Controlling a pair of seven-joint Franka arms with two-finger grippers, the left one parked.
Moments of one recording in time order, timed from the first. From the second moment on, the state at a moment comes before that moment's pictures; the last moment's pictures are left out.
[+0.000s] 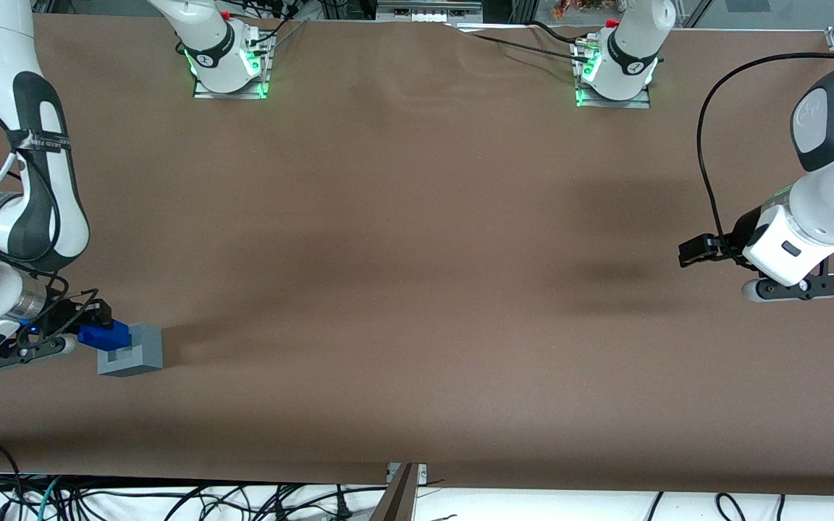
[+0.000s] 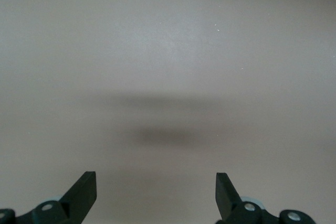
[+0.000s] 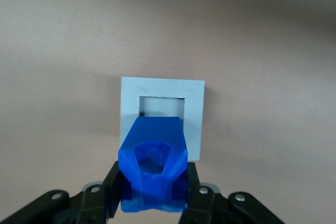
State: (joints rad) arm -0.06 0.63 -0.09 -1.45 0.05 2.14 -0.43
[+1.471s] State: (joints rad) arm -0.06 0.69 -0.08 -1.44 0.10 2.20 -0.44
